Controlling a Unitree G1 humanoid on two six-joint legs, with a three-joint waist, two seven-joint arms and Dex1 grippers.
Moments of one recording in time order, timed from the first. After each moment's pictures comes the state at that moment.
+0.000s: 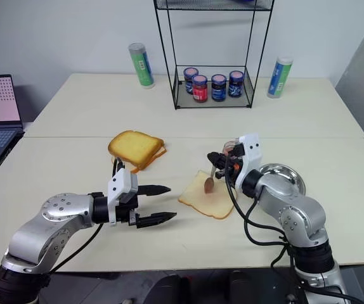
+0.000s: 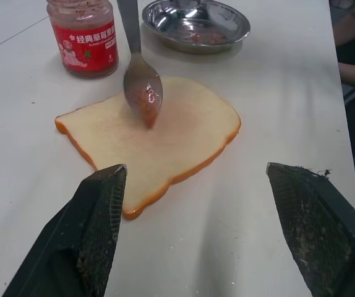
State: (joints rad) left arm -0.16 0.74 -0.04 -0.38 -0.47 0.51 -1.01; right arm -0.41 -0.33 0.06 -0.38 0.73 0.82 0.22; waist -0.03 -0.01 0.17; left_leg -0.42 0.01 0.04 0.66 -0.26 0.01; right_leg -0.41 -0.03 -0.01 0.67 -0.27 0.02
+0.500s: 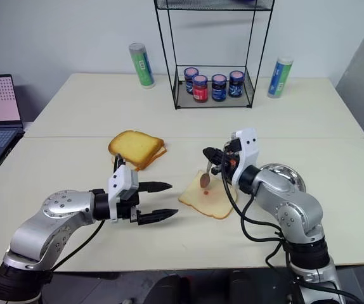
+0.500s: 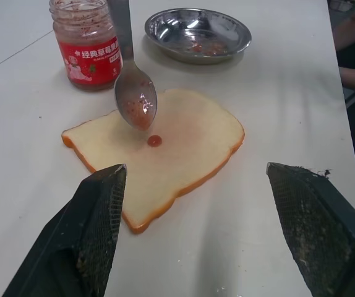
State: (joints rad) left arm -0.19 0.73 -0.04 -0.38 -0.47 0.51 -1.02; right arm -0.45 -0.28 0.05 -0.38 0.72 0.85 0.22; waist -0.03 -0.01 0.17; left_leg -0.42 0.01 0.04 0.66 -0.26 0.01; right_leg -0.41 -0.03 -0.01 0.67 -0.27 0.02
